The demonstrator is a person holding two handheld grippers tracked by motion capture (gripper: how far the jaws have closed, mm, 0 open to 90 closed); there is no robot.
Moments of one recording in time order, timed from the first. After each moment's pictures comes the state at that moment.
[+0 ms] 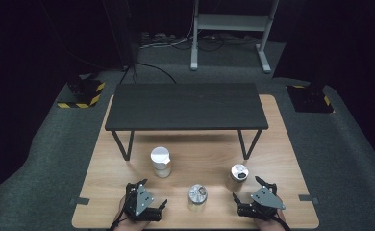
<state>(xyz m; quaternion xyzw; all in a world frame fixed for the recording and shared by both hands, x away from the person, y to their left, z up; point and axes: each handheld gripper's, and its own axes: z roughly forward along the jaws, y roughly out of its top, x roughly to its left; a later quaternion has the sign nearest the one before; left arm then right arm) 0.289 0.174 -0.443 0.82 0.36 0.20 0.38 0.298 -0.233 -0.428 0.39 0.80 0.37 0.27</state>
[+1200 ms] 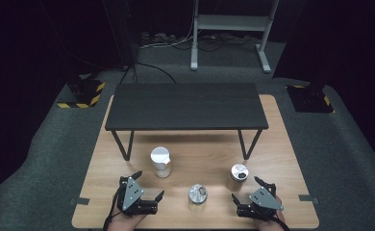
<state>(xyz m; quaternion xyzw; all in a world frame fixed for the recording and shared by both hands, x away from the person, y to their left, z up) 0.302 0.187 -0.405 0.78 0.38 0.21 0.45 0.297 -0.230 -0.429 0.38 0.81 0.36 0.27</state>
